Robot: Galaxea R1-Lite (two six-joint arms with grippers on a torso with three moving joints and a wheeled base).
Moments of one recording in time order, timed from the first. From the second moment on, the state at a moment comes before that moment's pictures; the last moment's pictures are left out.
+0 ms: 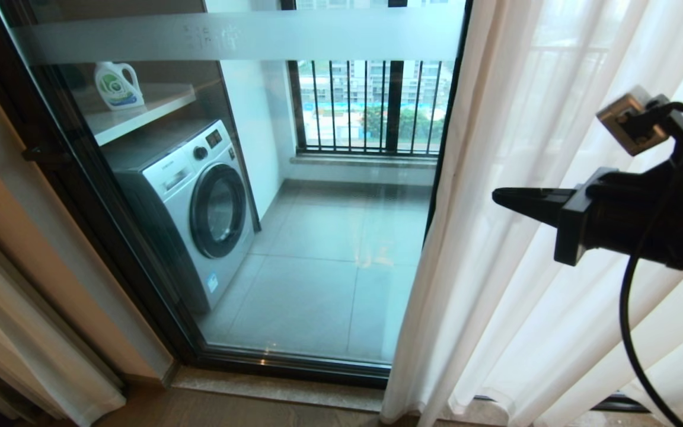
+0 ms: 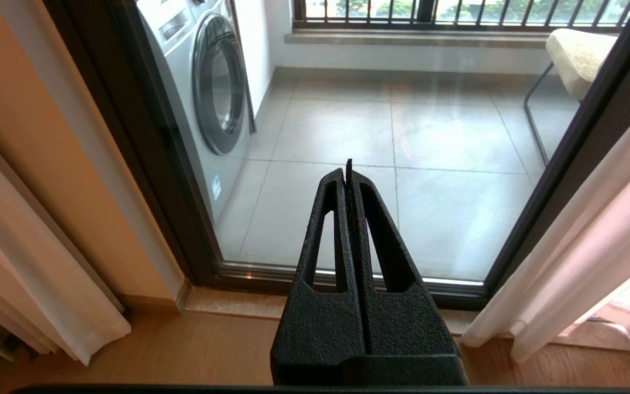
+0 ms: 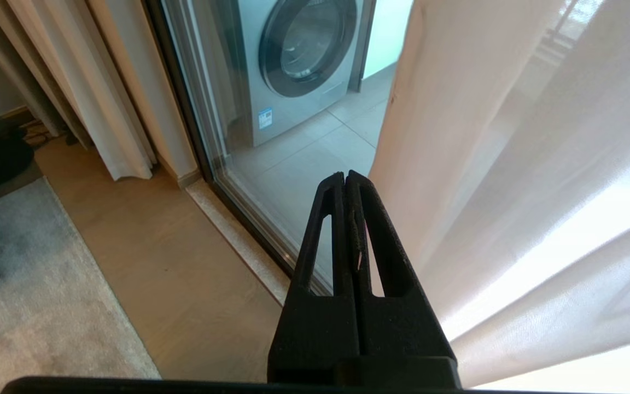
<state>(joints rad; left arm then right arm) 0.00 0.00 0.00 -0.01 -0.02 0.01 0.45 1.39 -0.88 -0.38 0.24 -0.15</state>
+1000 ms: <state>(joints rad) 0.00 0.00 0.00 -0.01 -0.02 0.01 0.53 1.51 -0.91 -0.49 0.15 -0.13</state>
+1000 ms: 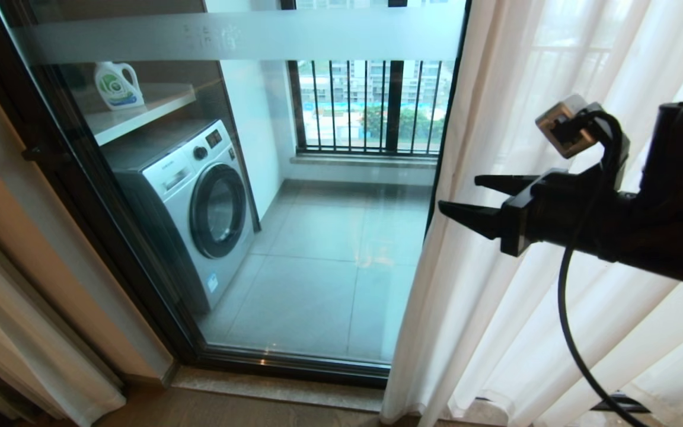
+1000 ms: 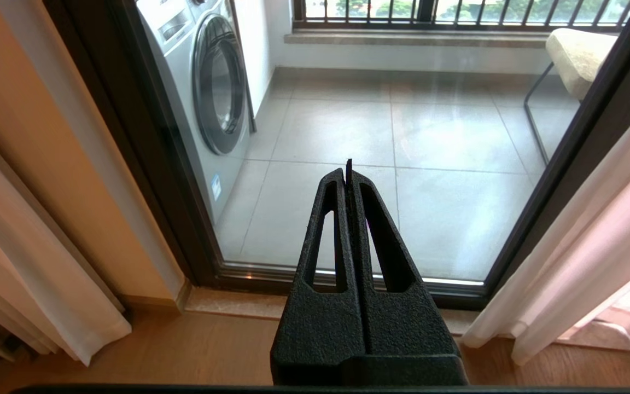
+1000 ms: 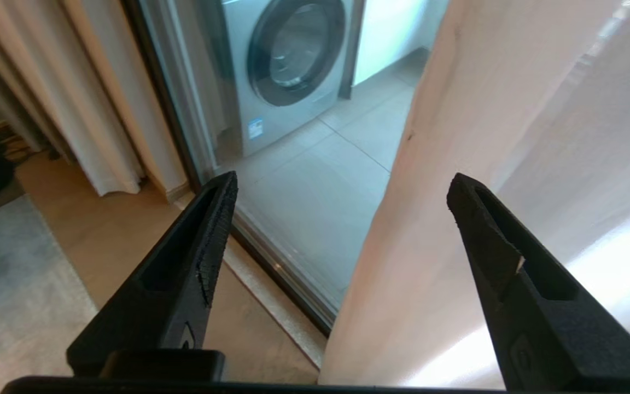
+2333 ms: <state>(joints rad) 0.00 0.00 0.00 -0.01 -0.02 0.01 0.52 1.66 -1.06 -0.51 -0.14 -0.05</state>
